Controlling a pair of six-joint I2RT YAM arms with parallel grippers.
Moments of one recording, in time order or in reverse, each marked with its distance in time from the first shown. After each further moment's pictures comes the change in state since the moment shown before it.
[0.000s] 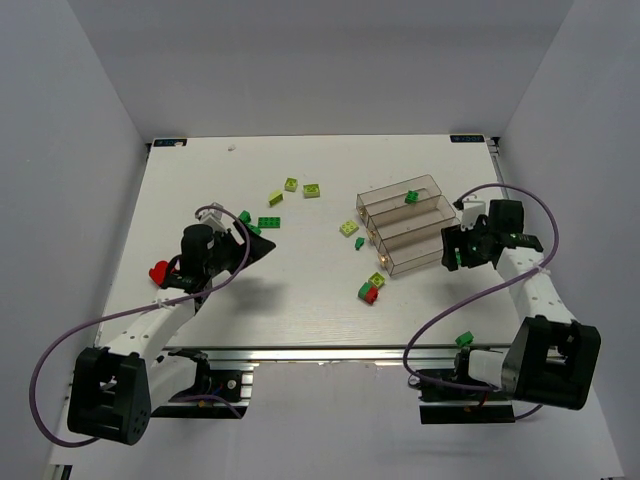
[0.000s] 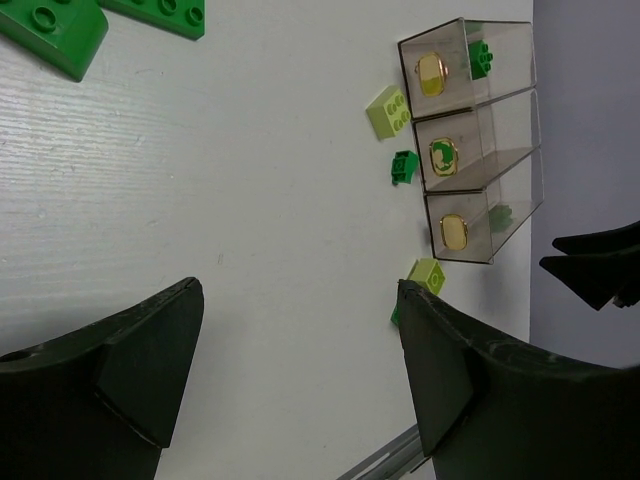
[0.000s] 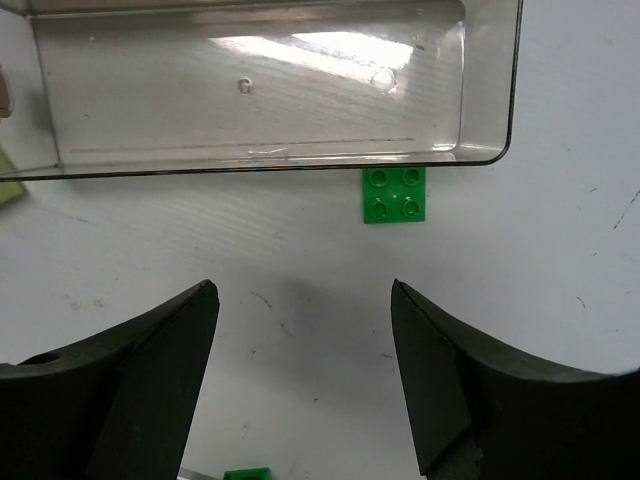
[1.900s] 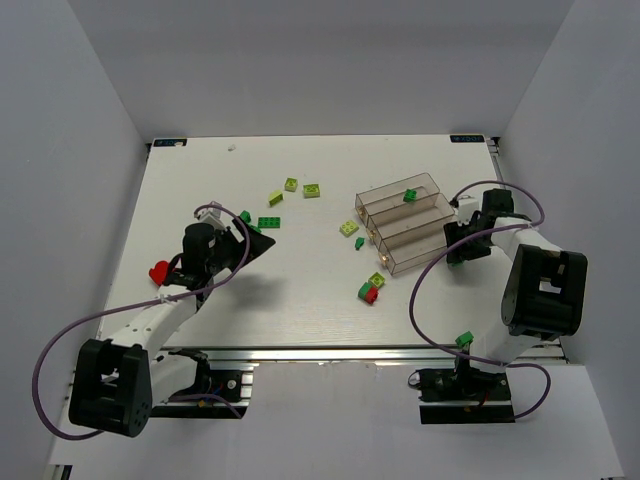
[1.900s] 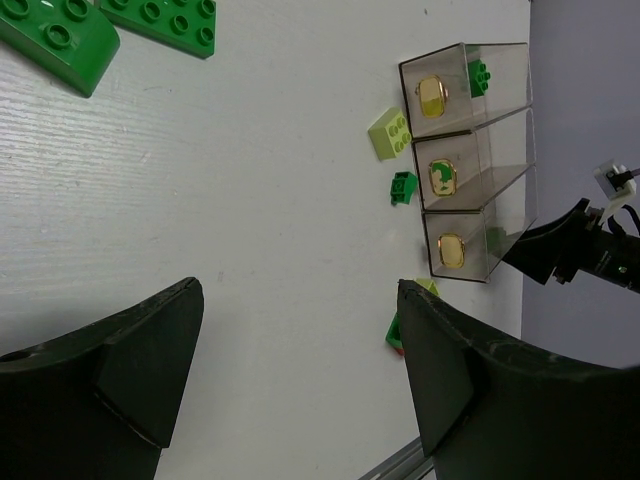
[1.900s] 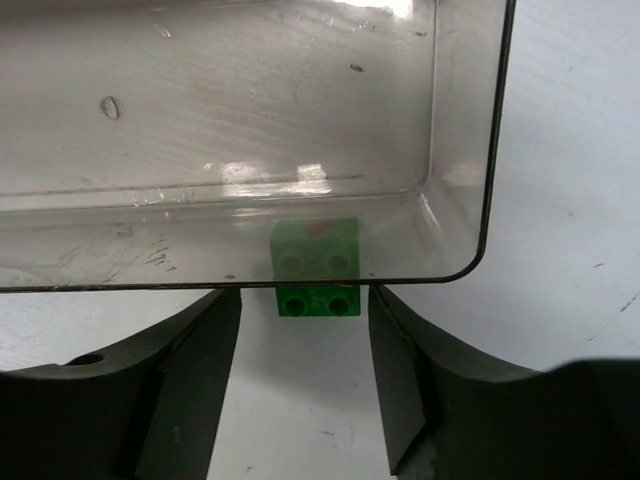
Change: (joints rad) left arm 0.000 0.036 0.001 0.052 -0.027 -0.041; right arm -0.041 0.401 0.134 0.079 0.046 -0.070
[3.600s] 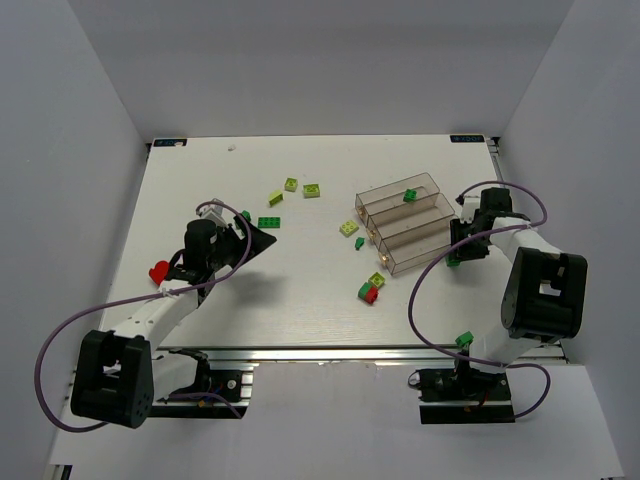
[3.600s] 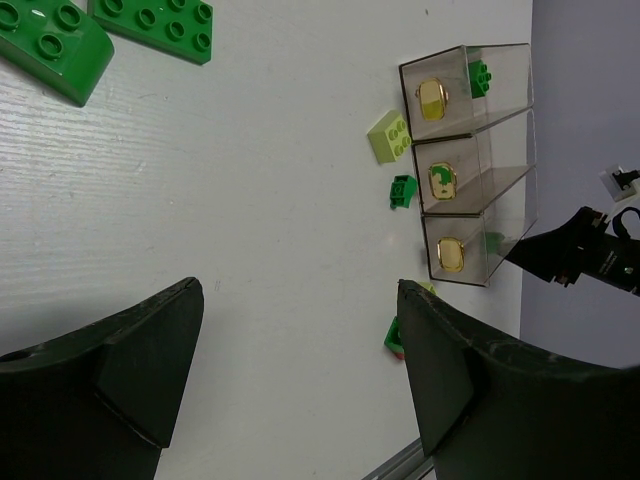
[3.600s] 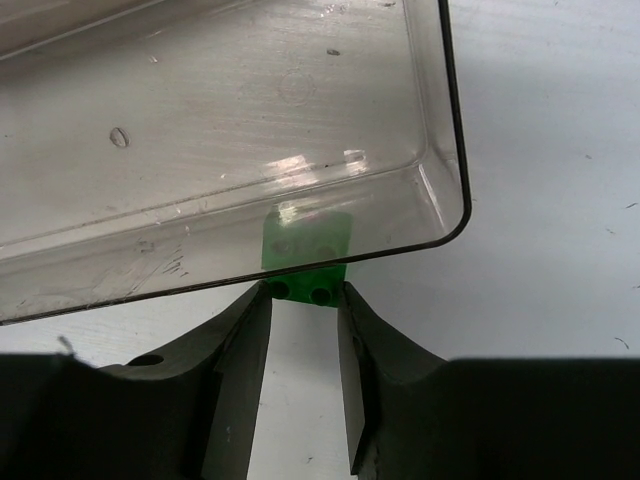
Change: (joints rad) left arm 0.000 0.051 0.027 0.012 0.008 0.000; right arm 0.018 -0.018 0.005 -0.019 0.048 0.220
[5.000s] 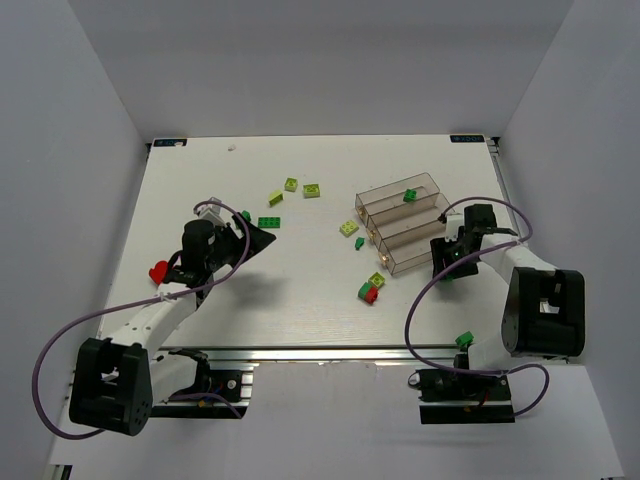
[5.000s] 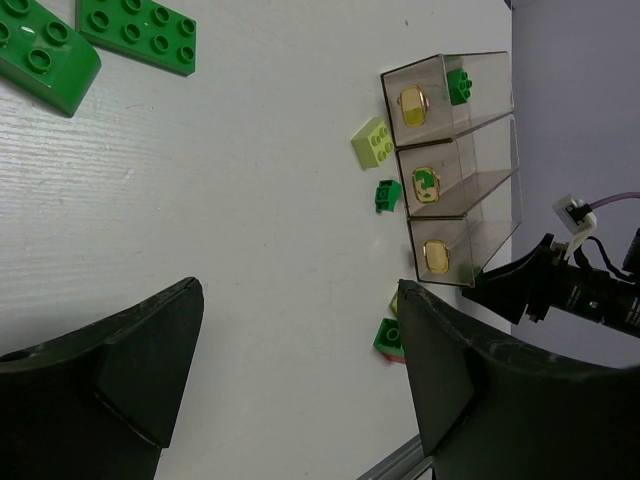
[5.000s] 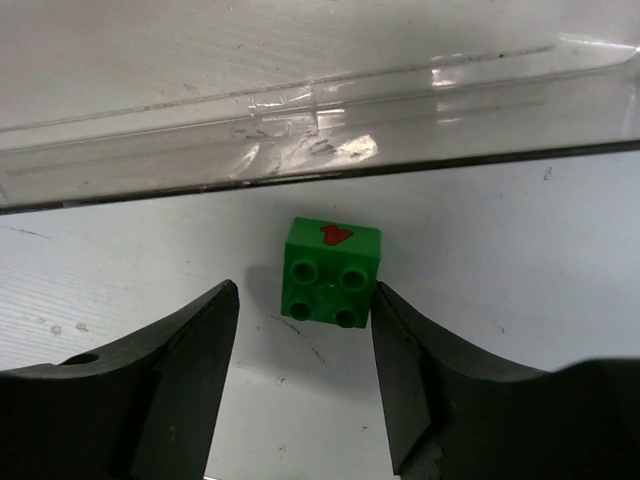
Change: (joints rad) left arm 0.000 -0.037 -0.001 0.000 0.000 -0.007; right arm 0.098 -0.120 -0.157 -0.026 -0.007 -0.018
